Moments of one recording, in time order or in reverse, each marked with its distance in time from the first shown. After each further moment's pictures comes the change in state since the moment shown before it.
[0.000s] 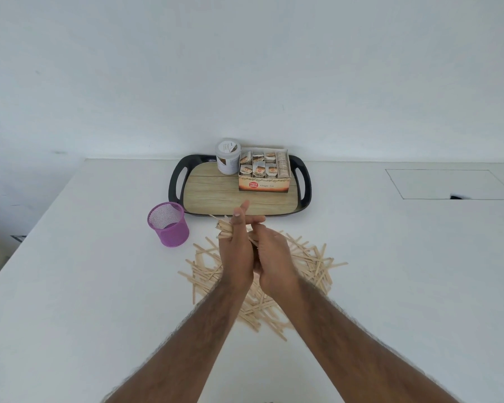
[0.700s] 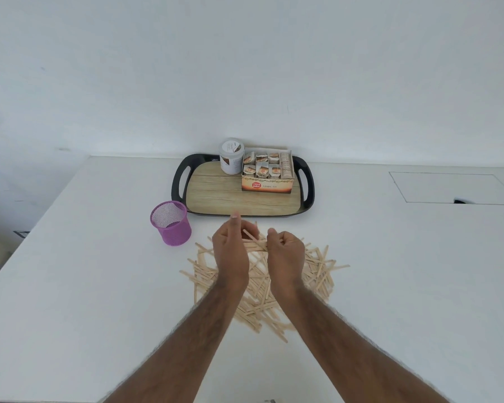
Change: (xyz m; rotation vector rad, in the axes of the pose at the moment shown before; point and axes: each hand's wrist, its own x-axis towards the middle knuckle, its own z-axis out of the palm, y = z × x) left_hand 0.013 -0.007 -0.019 0.108 0.048 0.150; right_hand 0.008 0.014 -0.015 -0.148 0.302 -0.281
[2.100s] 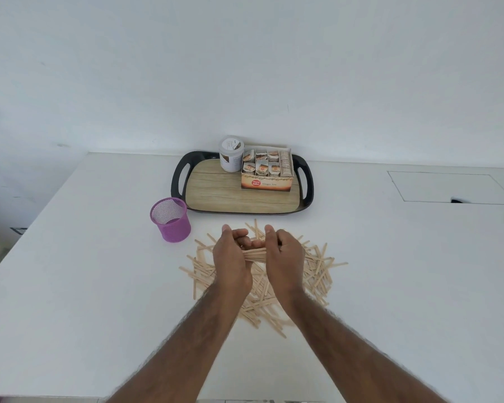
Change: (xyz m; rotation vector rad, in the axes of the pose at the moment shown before) left_hand -0.007 -0.006 -0.001 -0.381 0.104 -0.483; right_hand -0.010 0.008 -0.009 -0.279 -0.039 -0.362
